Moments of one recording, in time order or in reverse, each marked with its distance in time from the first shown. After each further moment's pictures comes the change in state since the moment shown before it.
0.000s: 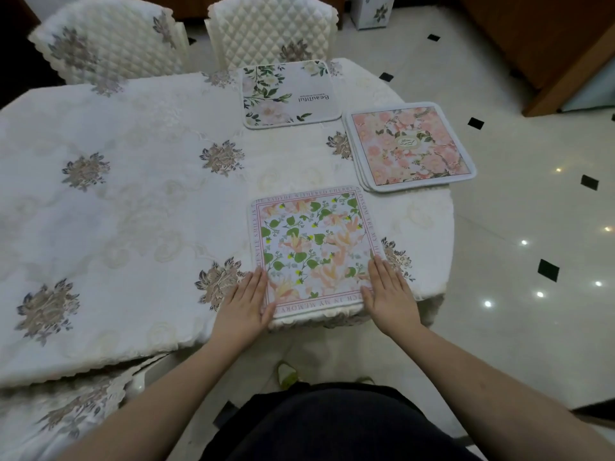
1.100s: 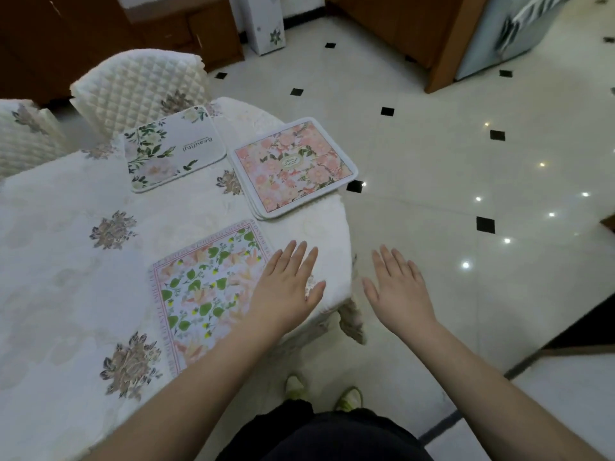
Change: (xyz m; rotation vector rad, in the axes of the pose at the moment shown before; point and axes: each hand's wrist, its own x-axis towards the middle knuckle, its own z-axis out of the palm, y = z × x) left_hand 0.070 0.284 -0.116 0.134 0.131 0.464; right_hand -0.064 0.146 -0.119 0.092 0.141 0.295
